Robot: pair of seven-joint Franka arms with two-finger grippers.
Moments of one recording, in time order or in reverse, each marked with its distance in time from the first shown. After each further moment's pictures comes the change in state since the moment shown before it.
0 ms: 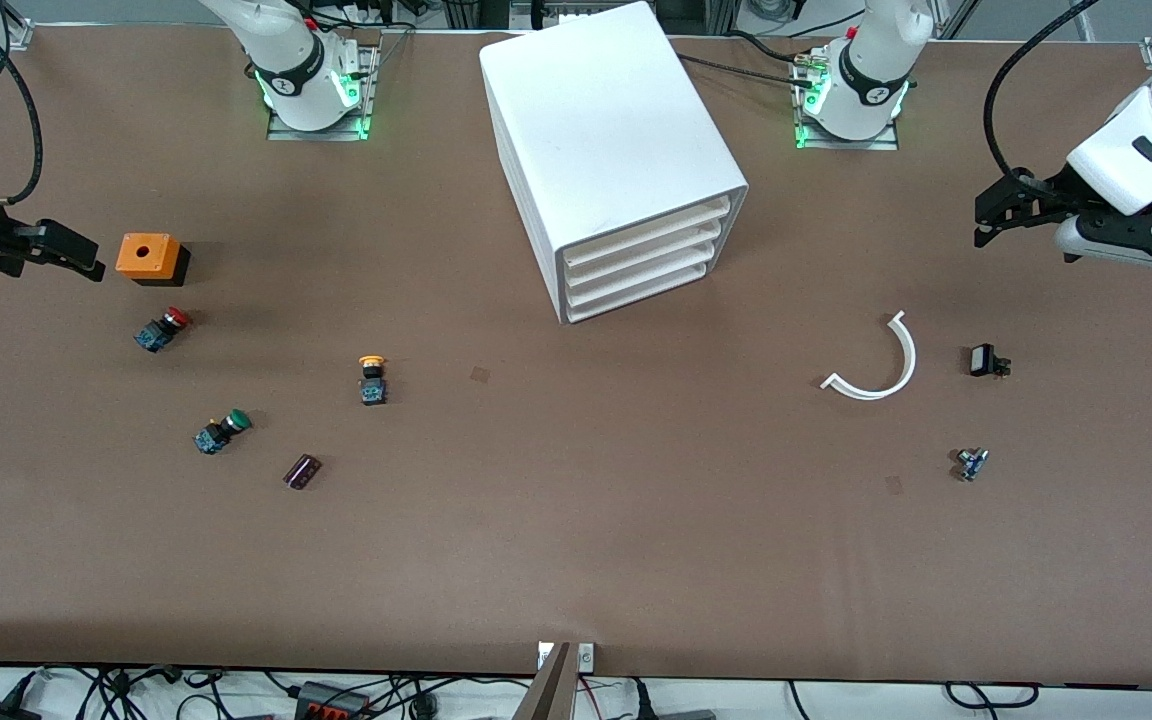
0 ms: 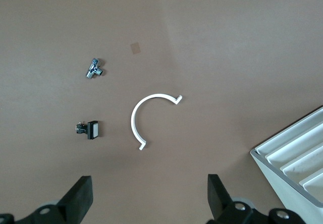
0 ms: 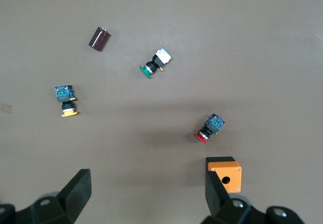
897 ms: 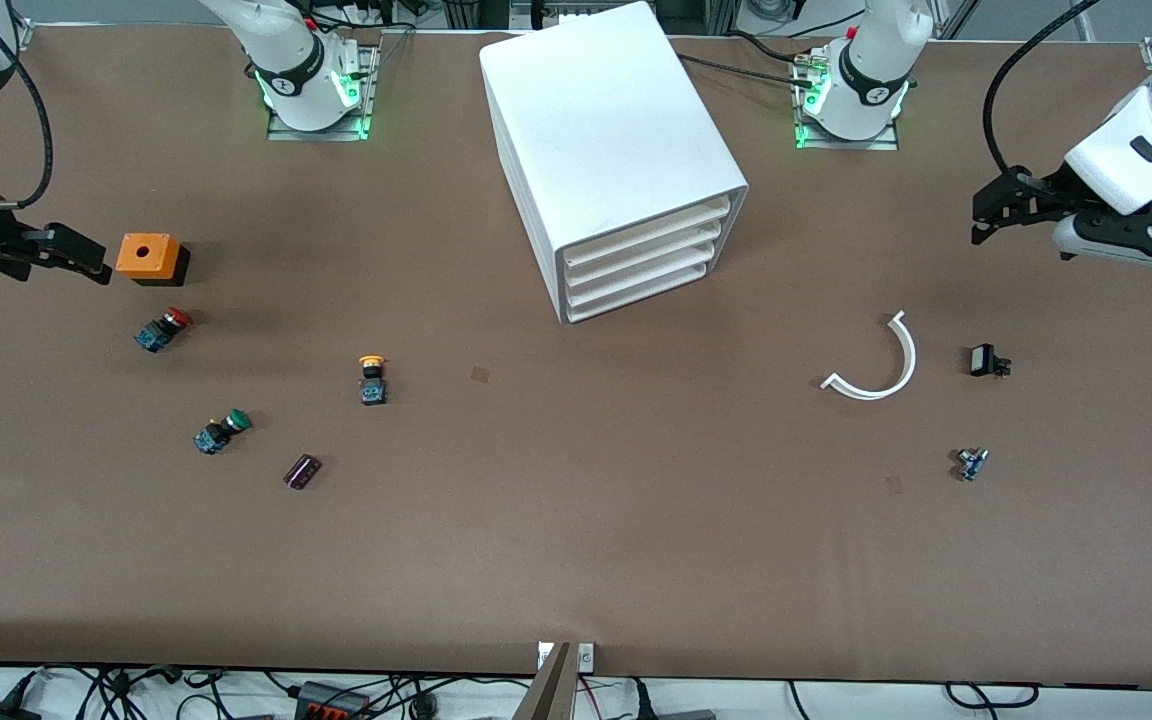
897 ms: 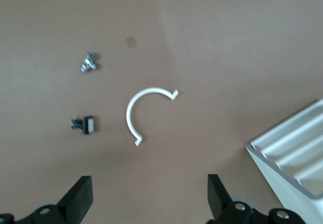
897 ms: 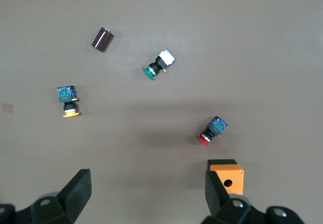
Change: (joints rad) left arm -0.001 0.002 0.000 0.000 -0.032 -0.060 0.000; right arm 0.016 0.006 0.001 -0.003 0.000 0.014 0.000
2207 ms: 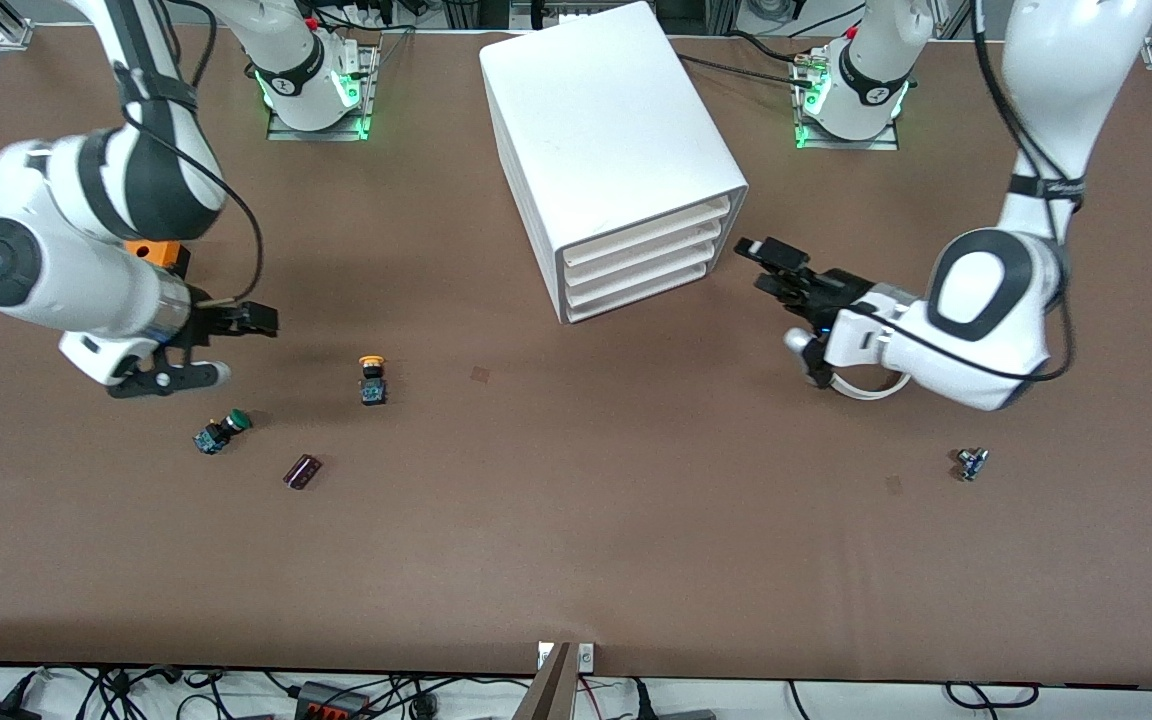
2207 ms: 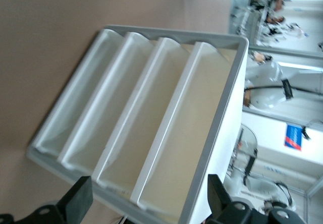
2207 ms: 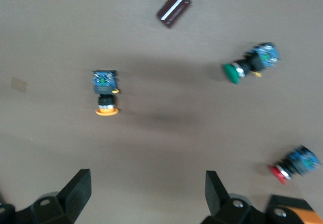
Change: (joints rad) left arm -0.025 0.542 -0.083 -0.013 -0.820 -0.157 0.497; right arm 0.197 0.295 0.008 -0.016 0.081 0.143 0.002
